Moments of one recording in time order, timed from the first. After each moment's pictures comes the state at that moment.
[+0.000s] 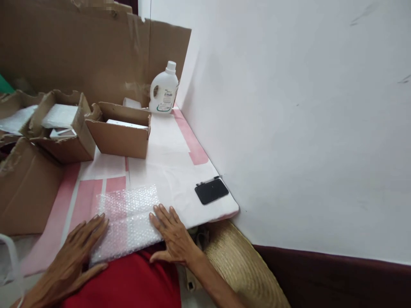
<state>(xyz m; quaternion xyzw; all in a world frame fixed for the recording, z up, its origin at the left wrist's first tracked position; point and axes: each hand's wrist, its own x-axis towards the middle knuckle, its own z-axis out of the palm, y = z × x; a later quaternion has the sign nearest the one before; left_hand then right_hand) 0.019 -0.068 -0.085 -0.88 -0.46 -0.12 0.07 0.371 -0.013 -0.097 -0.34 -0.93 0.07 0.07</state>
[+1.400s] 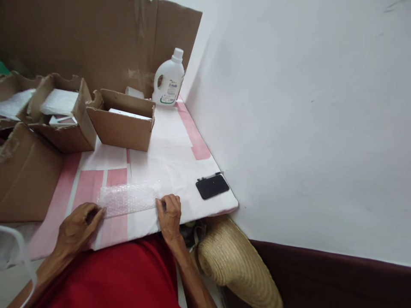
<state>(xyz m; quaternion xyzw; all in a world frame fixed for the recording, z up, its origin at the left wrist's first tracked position) 0.039 -0.035 -0.077 -0.66 -0.70 -0.23 -0.17 0.317 0.006 -0.108 -0.61 -0.69 0.13 0.37</state>
